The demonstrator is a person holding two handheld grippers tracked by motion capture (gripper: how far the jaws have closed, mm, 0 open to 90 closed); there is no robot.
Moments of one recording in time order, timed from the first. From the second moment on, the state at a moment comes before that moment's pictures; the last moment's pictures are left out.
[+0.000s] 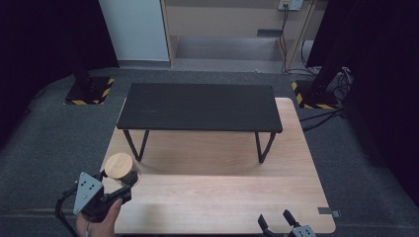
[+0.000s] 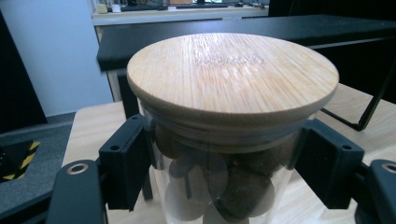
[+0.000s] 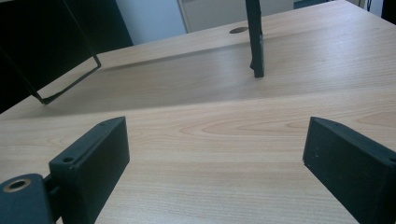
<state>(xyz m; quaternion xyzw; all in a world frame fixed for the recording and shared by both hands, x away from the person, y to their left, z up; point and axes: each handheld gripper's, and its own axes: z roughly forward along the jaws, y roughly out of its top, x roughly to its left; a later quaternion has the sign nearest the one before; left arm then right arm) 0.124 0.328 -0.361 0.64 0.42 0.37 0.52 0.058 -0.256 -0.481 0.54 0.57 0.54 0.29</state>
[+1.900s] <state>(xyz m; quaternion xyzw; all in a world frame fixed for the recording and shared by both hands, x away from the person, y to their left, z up) 0.313 0.306 -0.291 0.65 0.45 0.36 0.49 0.050 -0.277 -0.479 0.57 0.54 0.53 0.32</state>
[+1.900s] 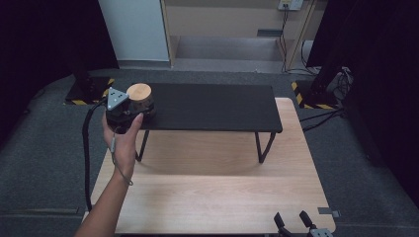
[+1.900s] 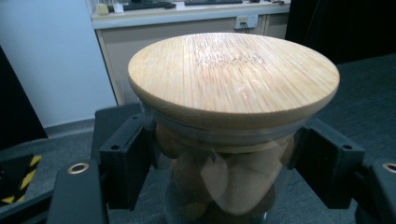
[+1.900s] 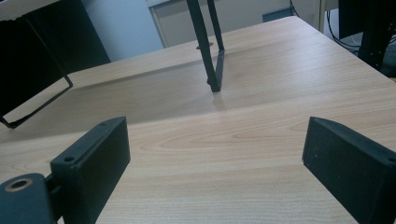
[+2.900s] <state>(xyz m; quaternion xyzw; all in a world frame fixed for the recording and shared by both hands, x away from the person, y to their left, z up) 0.304 0.305 -0.296 0.64 0.43 0.39 0.50 0.052 -0.275 -0.481 0.57 0.54 0.53 0.31</state>
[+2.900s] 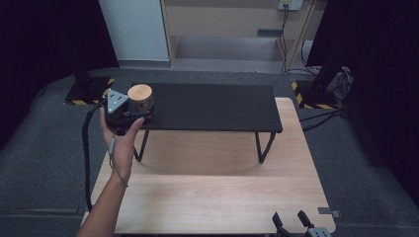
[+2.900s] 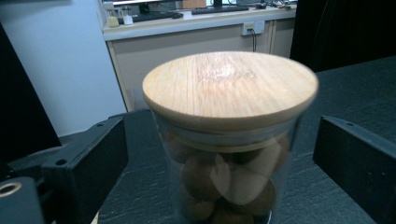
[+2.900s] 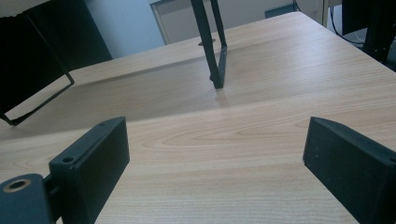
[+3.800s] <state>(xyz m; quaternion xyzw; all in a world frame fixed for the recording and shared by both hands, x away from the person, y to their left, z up) 0.213 0.328 -0.326 0.62 0.41 0.39 0.54 0.057 -0.269 -0.476 0.56 0.54 0.54 0.31</state>
